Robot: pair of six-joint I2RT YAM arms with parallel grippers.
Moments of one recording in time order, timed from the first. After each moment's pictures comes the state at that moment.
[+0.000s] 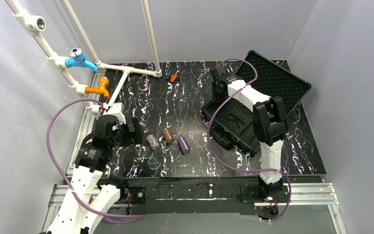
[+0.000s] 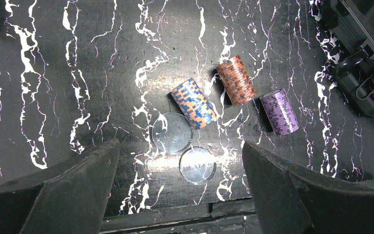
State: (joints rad) left arm -0.27 0.65 0.85 -0.88 -0.05 -0.31; right arm 0.45 2.05 1.63 -0.63 0.21 0.36
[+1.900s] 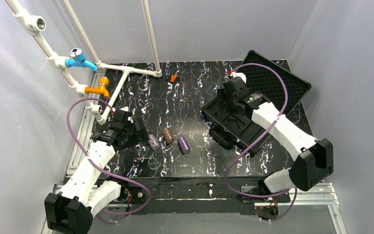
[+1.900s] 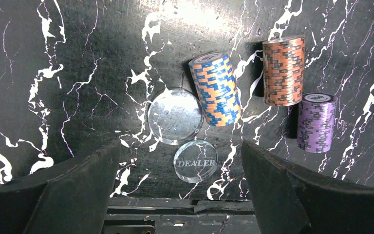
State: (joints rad) left arm -0.27 0.94 0.77 -0.85 -0.07 -0.54; right arm 0.57 1.42 1.25 -0.74 0.36 0.40
